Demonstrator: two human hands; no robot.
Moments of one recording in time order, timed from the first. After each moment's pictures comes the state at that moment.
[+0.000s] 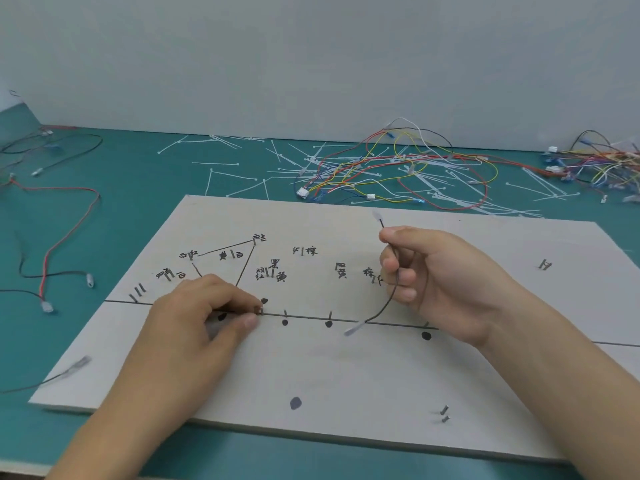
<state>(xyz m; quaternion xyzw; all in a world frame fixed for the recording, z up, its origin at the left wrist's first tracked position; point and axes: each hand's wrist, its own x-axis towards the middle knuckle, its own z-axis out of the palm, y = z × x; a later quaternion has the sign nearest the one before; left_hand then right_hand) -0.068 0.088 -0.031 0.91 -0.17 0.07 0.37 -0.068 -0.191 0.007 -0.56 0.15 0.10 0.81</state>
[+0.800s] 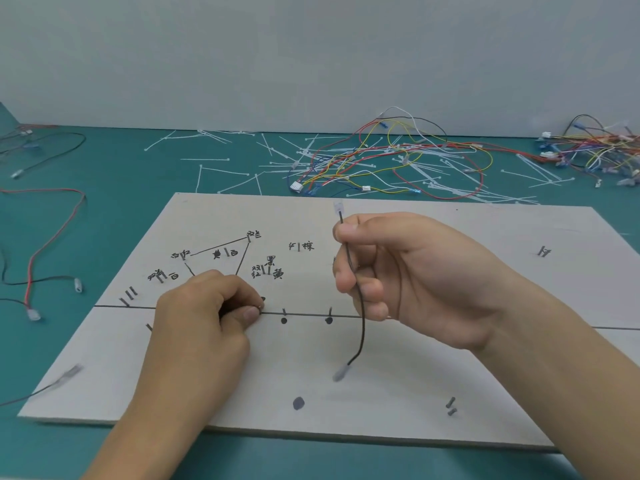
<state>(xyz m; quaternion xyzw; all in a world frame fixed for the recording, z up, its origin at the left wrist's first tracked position) -0.064 0.065 -0.029 0.92 -0.10 0.09 0.37 -0.080 -0.160 0.032 -0.56 0.00 0.19 0.80</state>
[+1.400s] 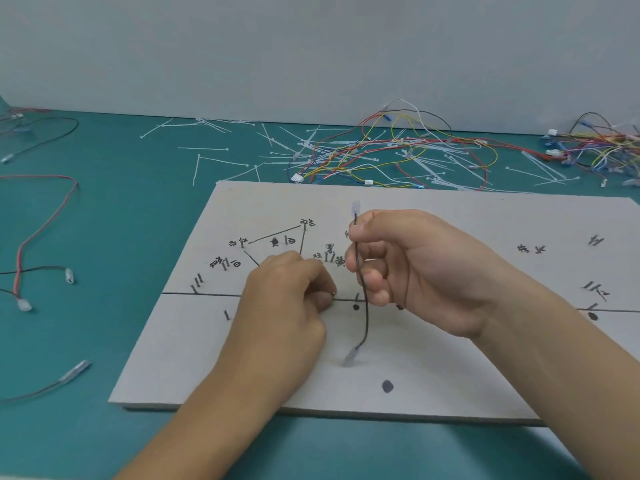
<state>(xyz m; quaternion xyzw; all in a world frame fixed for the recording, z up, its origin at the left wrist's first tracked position) -0.063 0.006 -0.029 0.91 -0.20 0.05 0.37 -0.068 -0.168 0.020 -0.61 0.05 0.16 0.78</state>
